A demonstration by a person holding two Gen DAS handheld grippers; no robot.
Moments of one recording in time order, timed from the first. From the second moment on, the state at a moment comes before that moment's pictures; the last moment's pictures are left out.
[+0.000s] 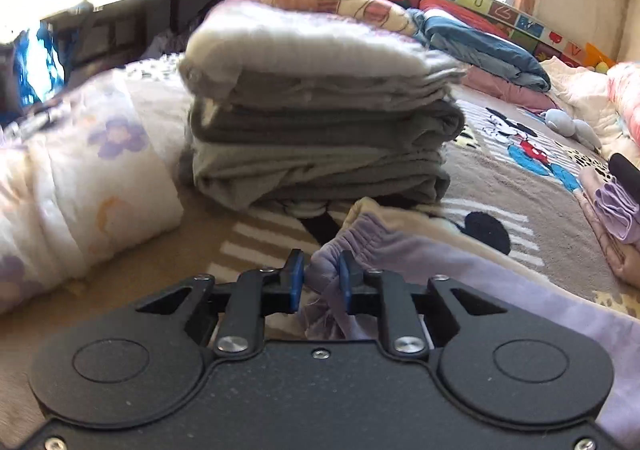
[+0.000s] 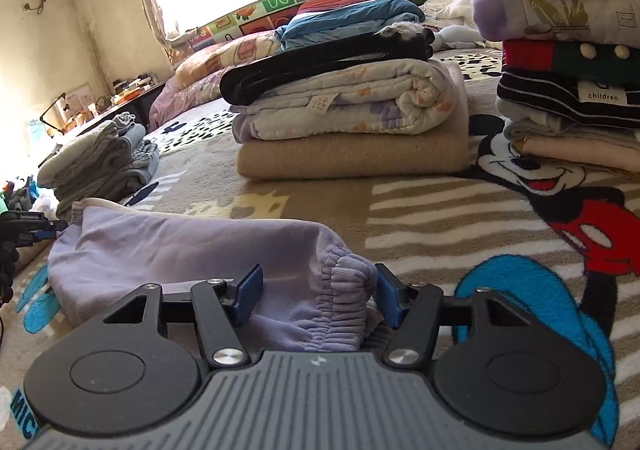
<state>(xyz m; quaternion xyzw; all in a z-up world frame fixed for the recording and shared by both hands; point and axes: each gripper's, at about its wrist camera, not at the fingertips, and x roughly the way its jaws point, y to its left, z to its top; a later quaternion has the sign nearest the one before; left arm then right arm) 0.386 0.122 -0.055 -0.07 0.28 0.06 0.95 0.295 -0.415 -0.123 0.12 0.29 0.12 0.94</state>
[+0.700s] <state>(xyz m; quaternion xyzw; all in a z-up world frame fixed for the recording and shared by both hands) 0.340 -0.041 -0.051 0.05 0.27 -0.14 0.95 0.273 -0.406 -0.092 0.05 0.22 0.12 0.97</state>
